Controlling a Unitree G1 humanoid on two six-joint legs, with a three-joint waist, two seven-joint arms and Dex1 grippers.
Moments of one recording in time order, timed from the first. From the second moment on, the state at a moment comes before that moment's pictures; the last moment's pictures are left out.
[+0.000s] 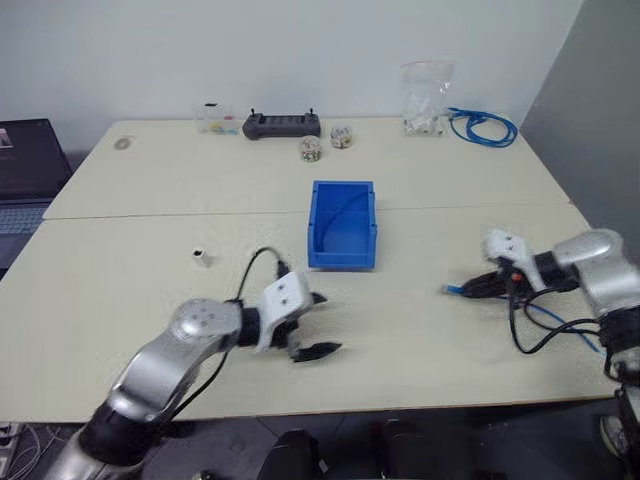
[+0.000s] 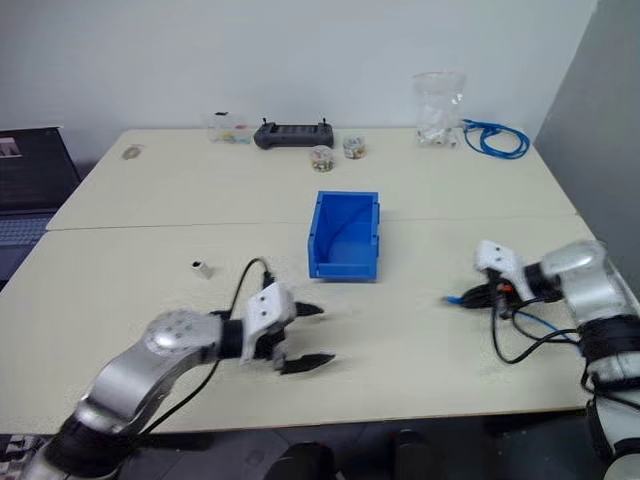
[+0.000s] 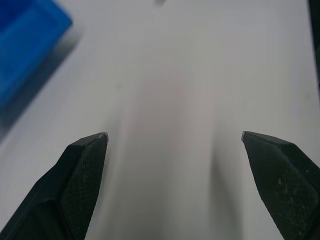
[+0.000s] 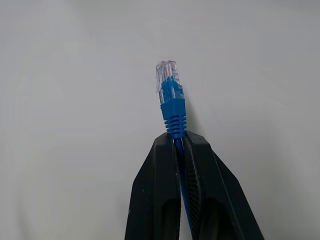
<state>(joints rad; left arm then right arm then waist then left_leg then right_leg) -0.14 0.76 -0.18 -0.42 -0.28 0.55 -0.92 -0.63 -0.76 0.25 0.22 0.04 0.30 1.50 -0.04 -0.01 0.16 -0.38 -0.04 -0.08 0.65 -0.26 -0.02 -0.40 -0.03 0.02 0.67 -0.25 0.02</state>
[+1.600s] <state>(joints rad) -0.02 0.74 -0.14 -0.24 -0.10 0.17 -0.92 -0.42 -0.55 0.27 -0.43 0.31 0.92 1.14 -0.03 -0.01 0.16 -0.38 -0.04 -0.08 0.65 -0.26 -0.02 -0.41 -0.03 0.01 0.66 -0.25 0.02</state>
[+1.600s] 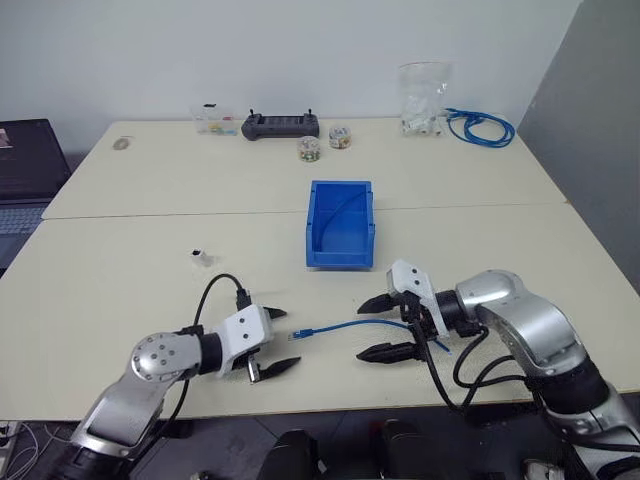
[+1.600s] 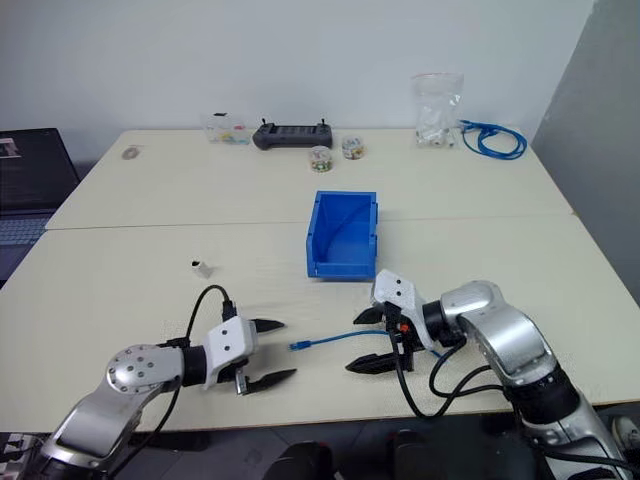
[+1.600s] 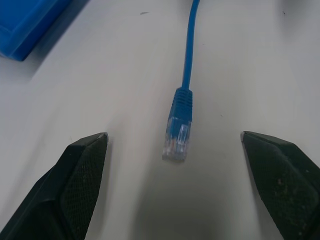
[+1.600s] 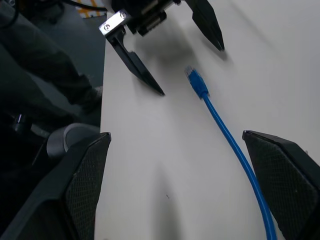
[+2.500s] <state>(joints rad) -0.18 0.80 -0.27 -0.15 -0.05 0.18 -1.02 -0.31 -0.66 0.14 -0.57 0.53 0.87 1.02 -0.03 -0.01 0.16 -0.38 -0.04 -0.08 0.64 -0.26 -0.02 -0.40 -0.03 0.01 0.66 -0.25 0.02</state>
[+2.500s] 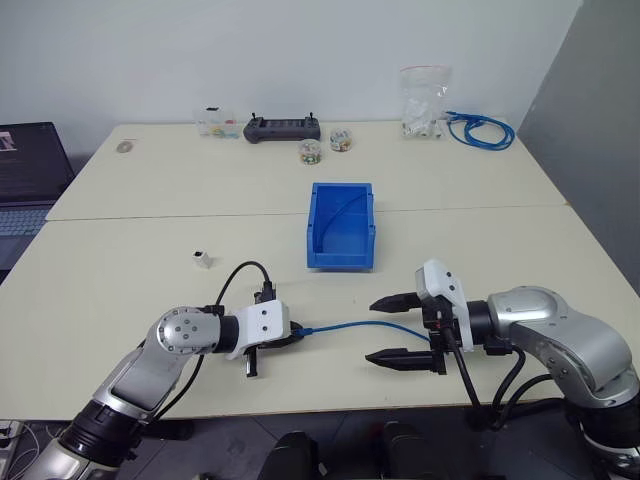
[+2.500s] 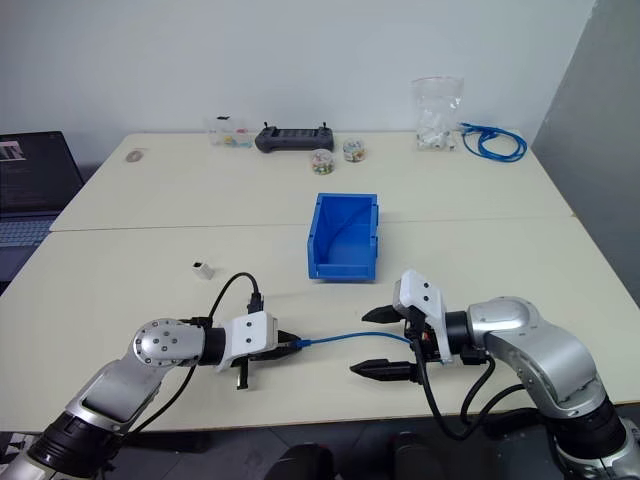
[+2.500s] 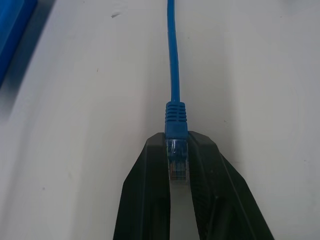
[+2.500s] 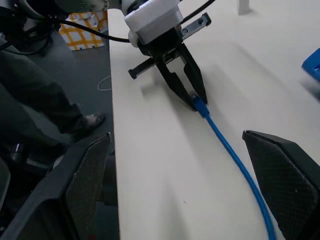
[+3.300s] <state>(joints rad) -0.51 0.51 0.10 -0.25 -0.95 1.27 -0.93 -0.16 -0.53 -0.13 -0.62 1.11 1.04 0.64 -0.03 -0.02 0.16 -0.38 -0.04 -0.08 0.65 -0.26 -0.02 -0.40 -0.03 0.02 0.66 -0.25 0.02</state>
